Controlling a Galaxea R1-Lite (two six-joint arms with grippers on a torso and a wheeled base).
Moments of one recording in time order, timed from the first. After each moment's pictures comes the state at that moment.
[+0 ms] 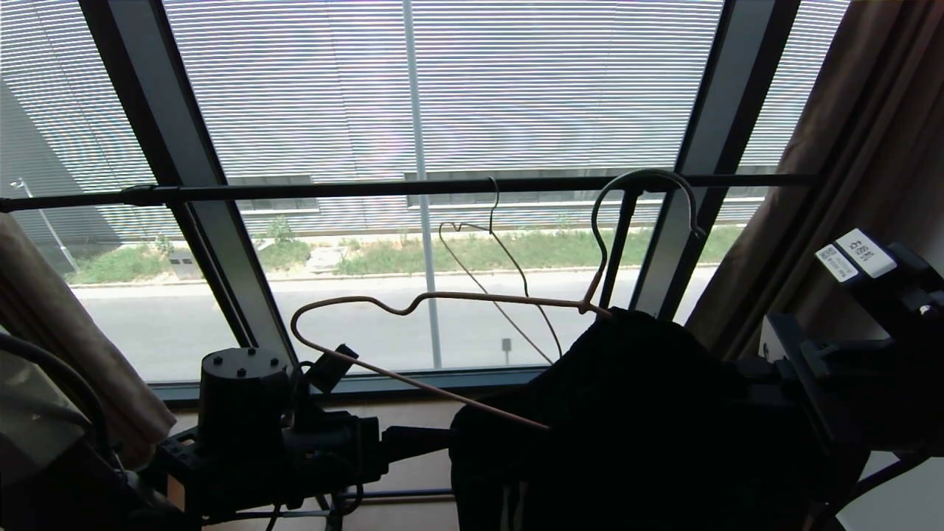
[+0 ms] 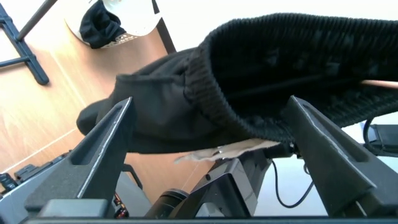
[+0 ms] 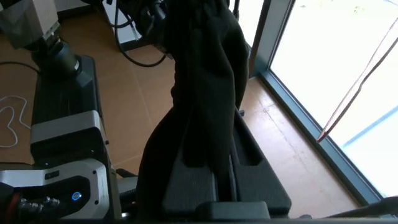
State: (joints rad) left arm -0.46 1.89 -0.35 -1.10 -0.67 -0.70; right arm 0.45 1.33 -0.68 -0.25 0.74 -0.21
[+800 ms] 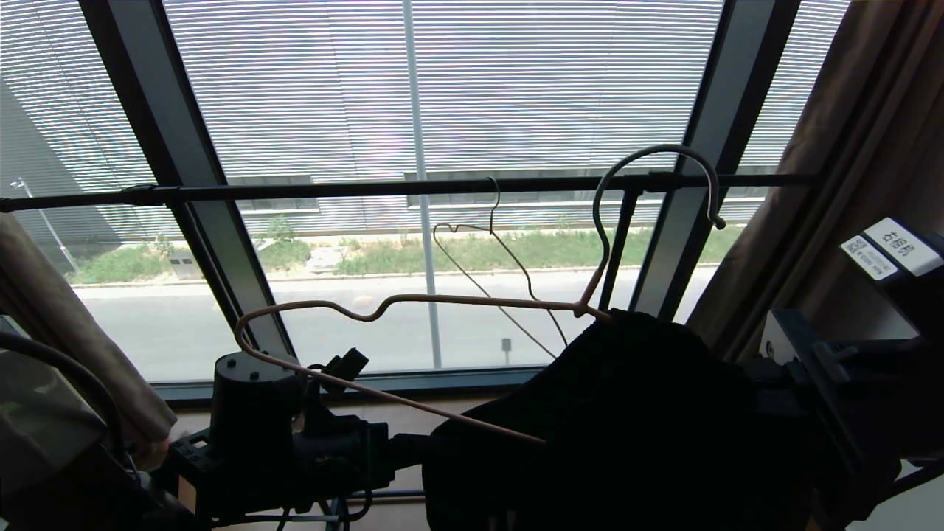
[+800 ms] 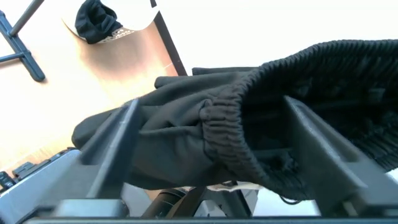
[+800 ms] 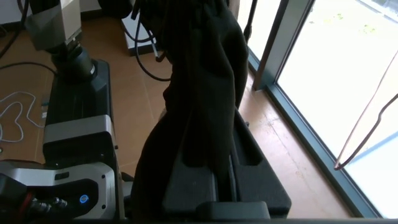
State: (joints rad) left arm -0.48 1.91 -0.36 -1.10 -0.67 -0.70; right arm 0.51 1.30 -0.70 -0.25 0.74 -0.21
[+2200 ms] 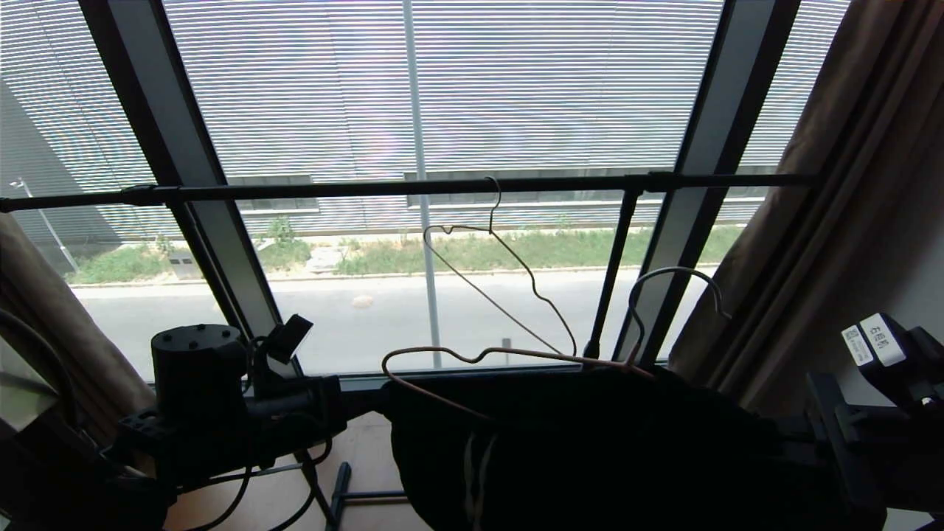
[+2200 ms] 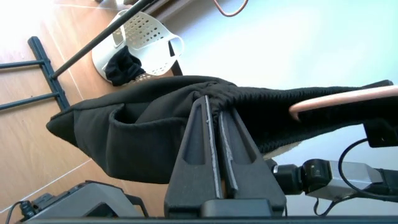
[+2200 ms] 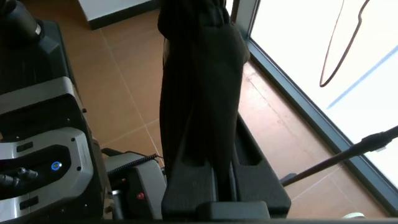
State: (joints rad) left arm -0.29 1.87 -0.38 -1.14 -0.67 -0.70; right arm 0.29 1.26 -0.48 -0.25 0.73 -0.33
